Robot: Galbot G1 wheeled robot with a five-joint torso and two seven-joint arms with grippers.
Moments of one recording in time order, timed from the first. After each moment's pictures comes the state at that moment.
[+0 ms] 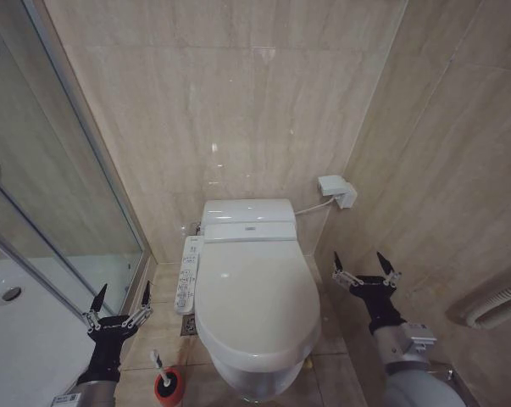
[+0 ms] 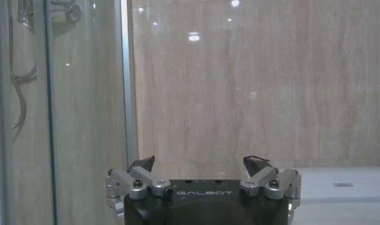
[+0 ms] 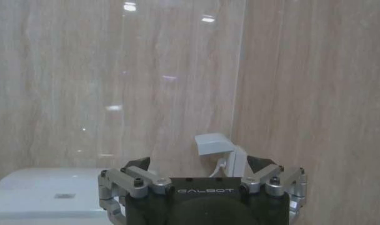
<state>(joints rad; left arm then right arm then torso) 1.74 -1.36 -0.66 -2.18 -0.19 -0.26 -0.10 -1.61 1.31 0.59 2.36 0.18 -0.16 0.26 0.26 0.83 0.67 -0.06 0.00</state>
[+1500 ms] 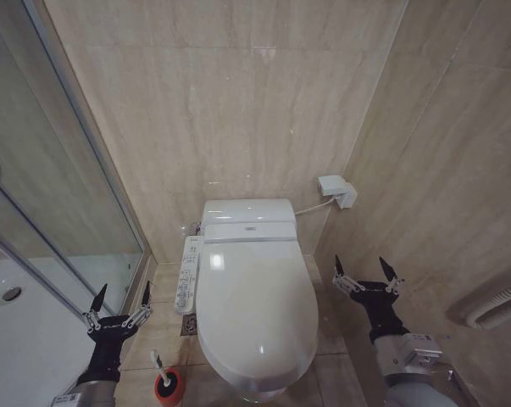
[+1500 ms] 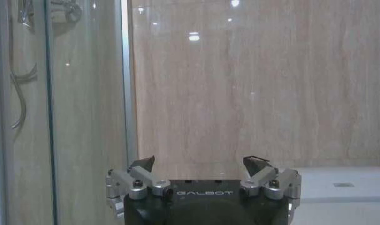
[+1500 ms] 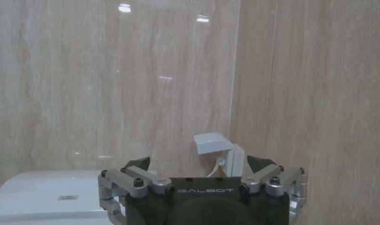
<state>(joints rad) 1.74 -1.36 -0.66 -2.18 -0.19 -0.26 -0.10 -1.65 1.35 0.57 2.38 0.15 -0.14 0.27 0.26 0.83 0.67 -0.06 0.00</state>
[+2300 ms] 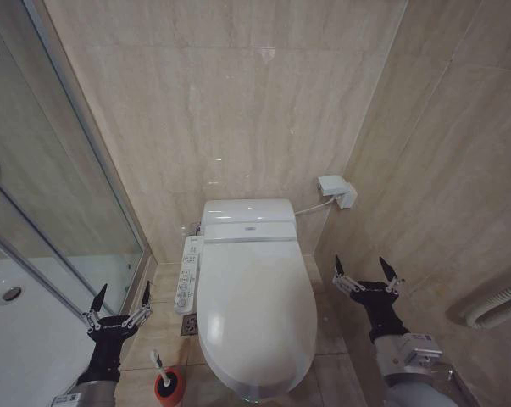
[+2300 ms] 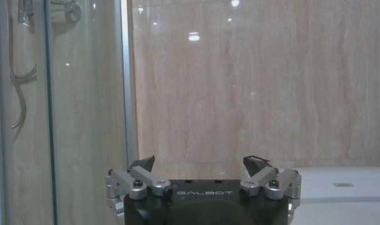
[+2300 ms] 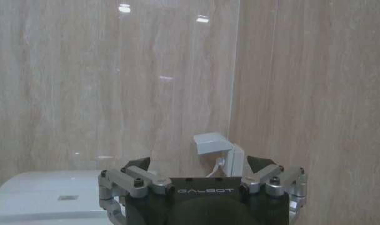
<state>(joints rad) 1.74 -1.36 -0.66 -2.18 -0.19 -0.26 -0.10 -1.65 1.35 0.57 2.38 0.15 -0.14 0.27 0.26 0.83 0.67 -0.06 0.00</state>
